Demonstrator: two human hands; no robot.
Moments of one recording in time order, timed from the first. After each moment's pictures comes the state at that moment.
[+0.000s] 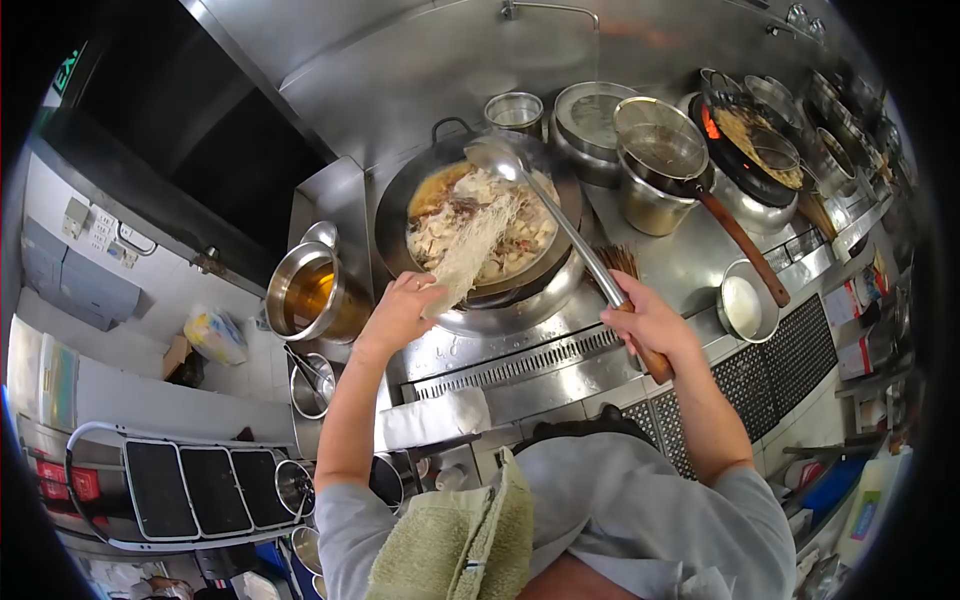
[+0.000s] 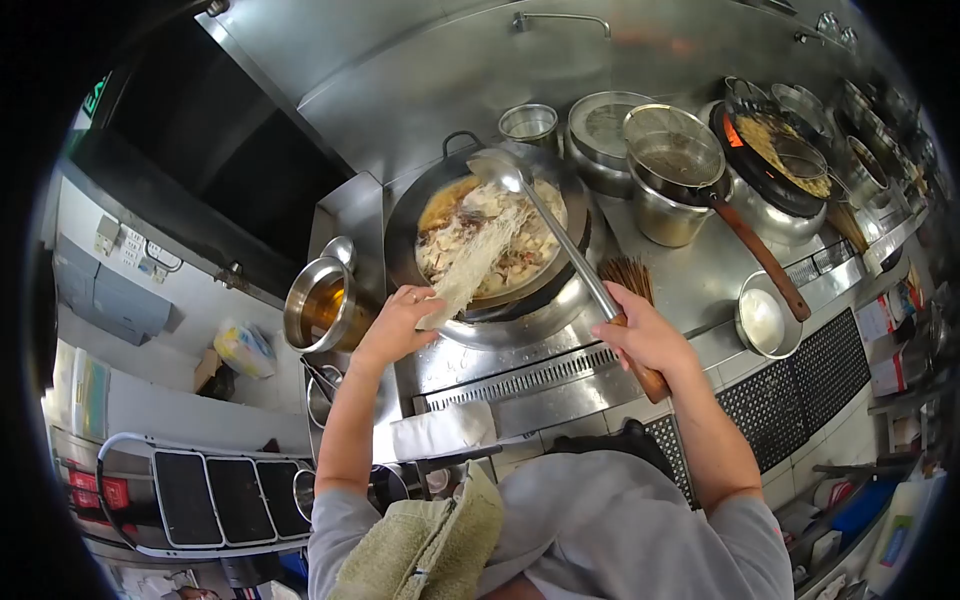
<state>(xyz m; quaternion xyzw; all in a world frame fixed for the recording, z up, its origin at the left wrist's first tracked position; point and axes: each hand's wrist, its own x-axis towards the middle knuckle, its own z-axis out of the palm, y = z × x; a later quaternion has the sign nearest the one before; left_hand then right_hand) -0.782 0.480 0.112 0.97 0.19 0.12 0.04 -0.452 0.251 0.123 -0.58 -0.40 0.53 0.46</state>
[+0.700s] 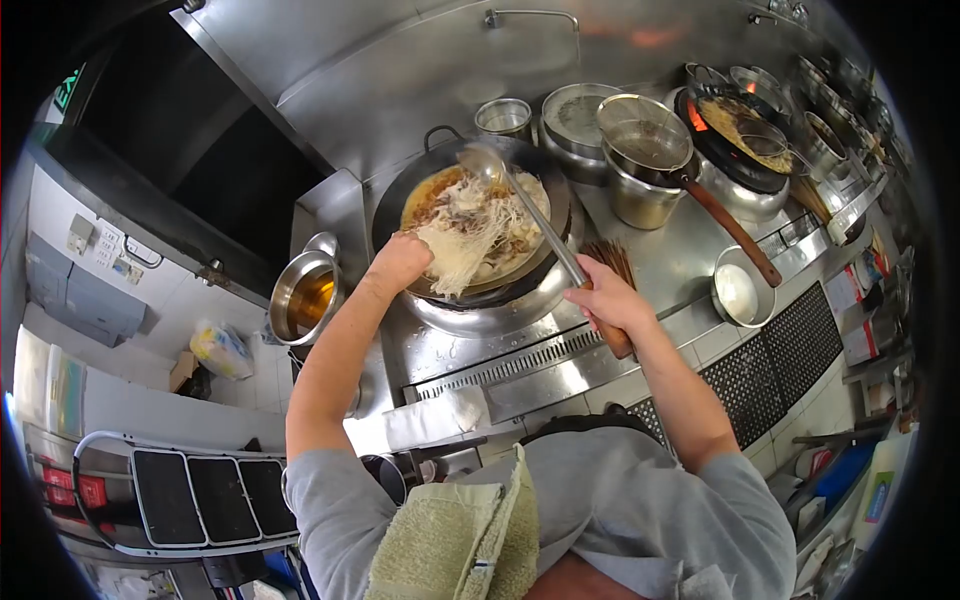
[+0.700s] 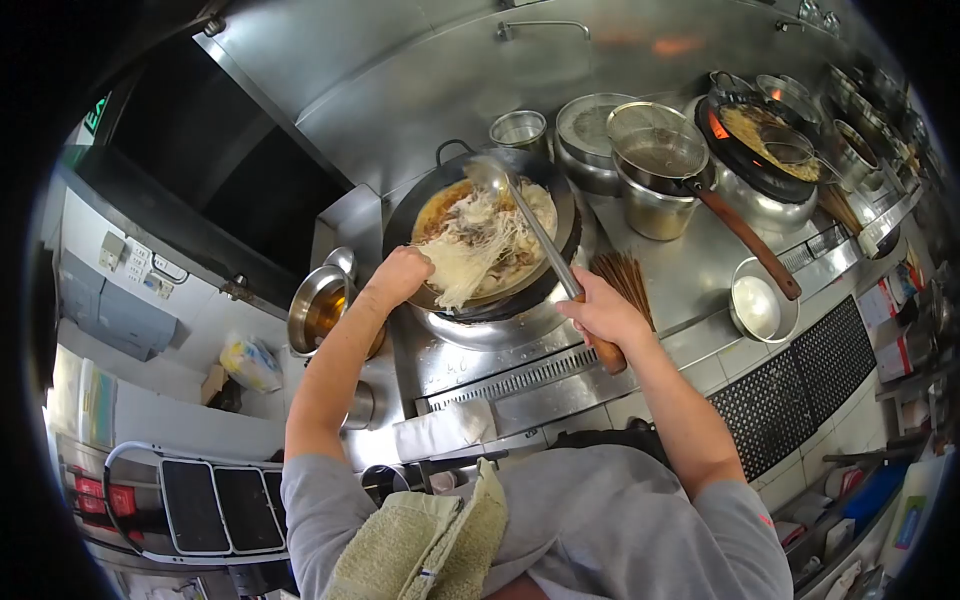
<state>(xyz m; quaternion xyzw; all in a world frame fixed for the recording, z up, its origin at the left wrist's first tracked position) -0.731 0.558 0.112 0.96 0.13 -0.07 -0.25 -0.465 0.282 0.101 -0.57 -0.40 0.55 0.46</state>
